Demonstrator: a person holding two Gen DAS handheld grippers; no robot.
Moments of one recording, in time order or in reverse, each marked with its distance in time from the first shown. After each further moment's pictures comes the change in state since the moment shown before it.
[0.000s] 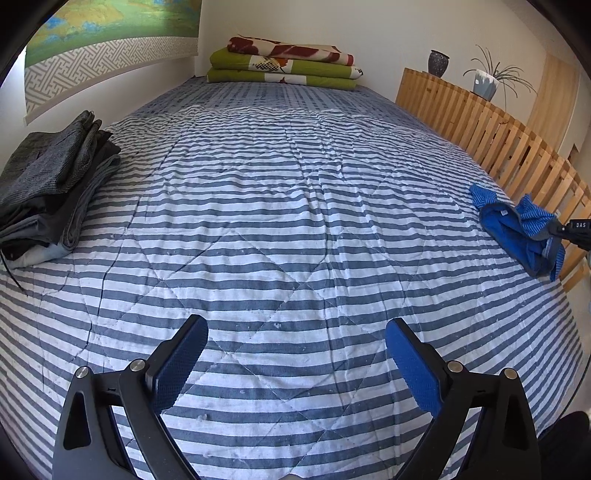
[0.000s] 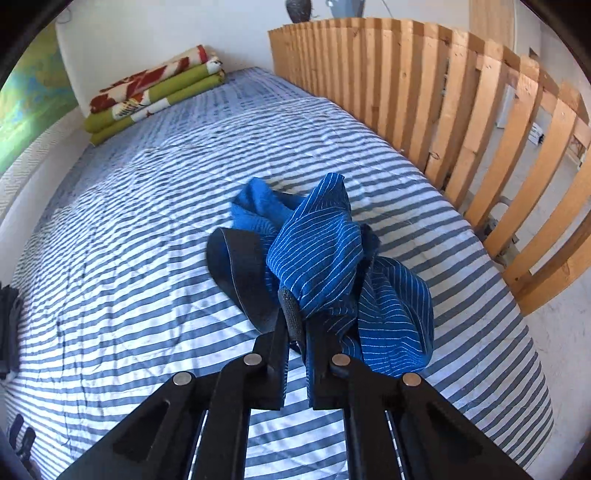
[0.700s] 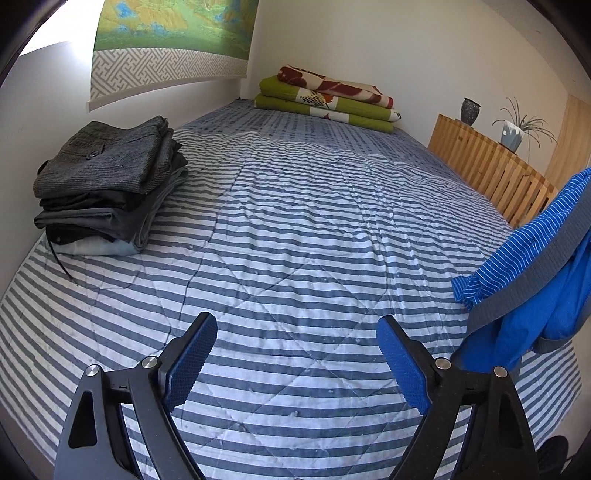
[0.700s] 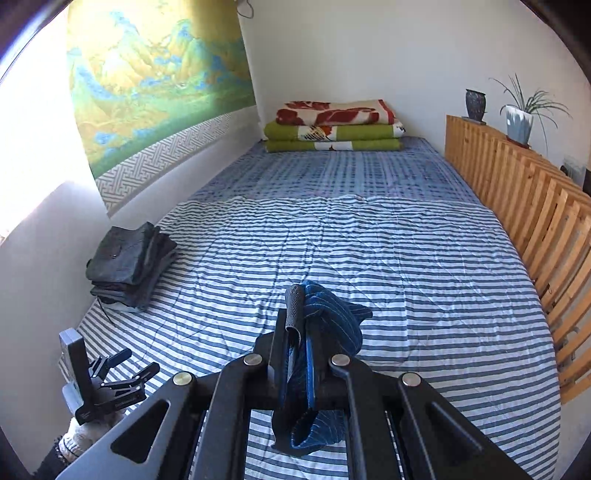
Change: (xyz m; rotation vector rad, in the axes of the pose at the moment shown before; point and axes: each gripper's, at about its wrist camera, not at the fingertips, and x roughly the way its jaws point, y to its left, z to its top) left arm -0.064 0.088 -0.009 -0.123 -0.134 0.071; right arm -0.189 0.213 -0.040 -0.372 -0.190 0.397
